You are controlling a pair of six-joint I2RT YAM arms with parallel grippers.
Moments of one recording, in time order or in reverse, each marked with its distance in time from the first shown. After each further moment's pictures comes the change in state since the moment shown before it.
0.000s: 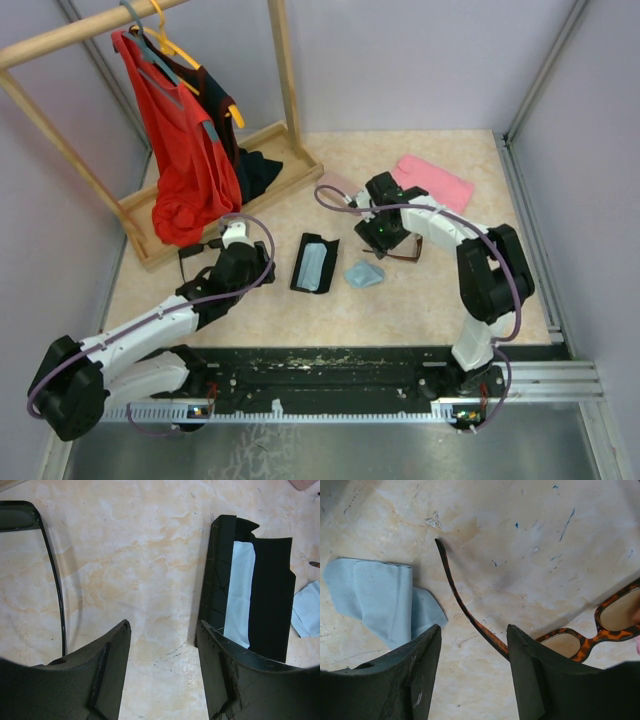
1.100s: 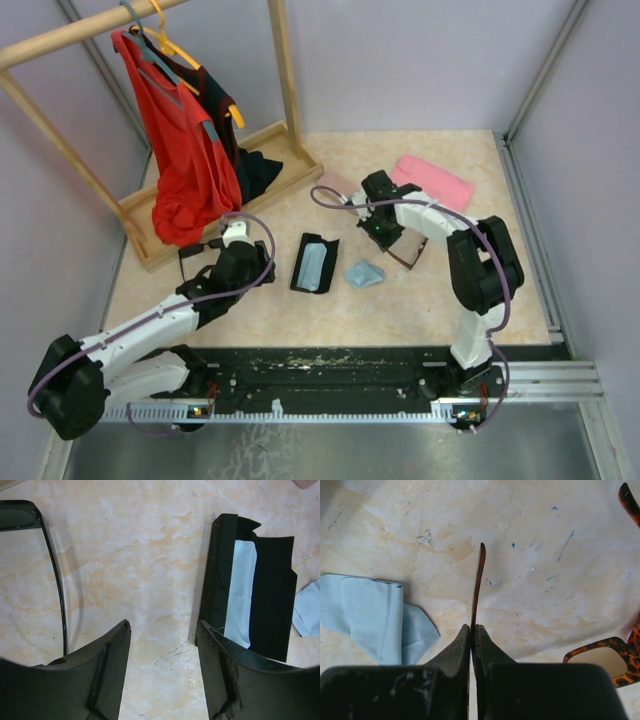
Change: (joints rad) left arm 0.000 0.006 0.007 -0.013 0.000 -0.001; right arm 0.000 0.118 0.059 -0.003 0.009 -0.043
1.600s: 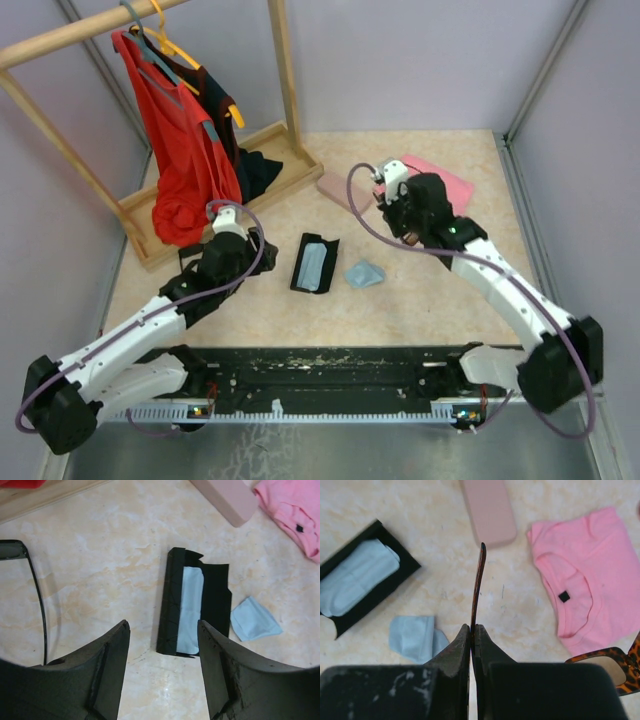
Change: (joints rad) left arm 0.000 -0.100 0.106 -0.079 0.035 -0.041; right arm 0.000 -0.579 -0.227 0.281 -0.025 0.102
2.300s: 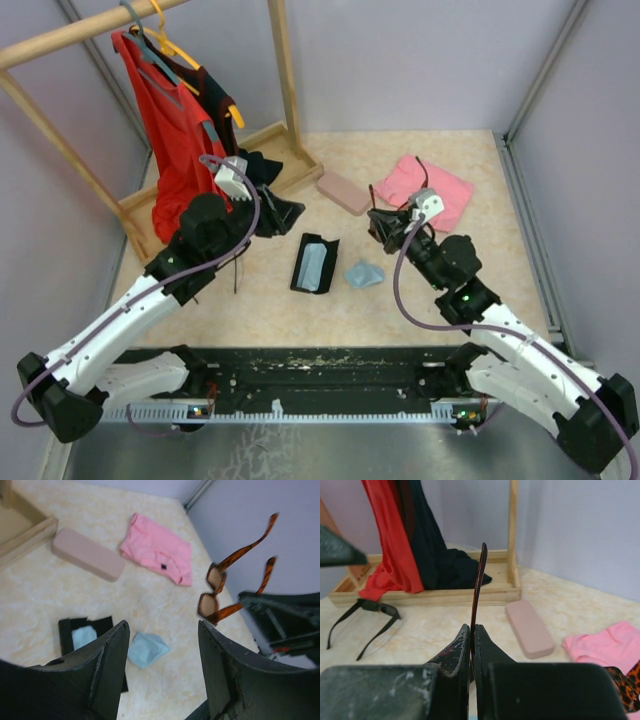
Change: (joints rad) left arm 0.000 0.053 0.323 0.066 0.305 0.050; right arm 0.112 -0.504 -0.532 0.845 -0.026 0.252
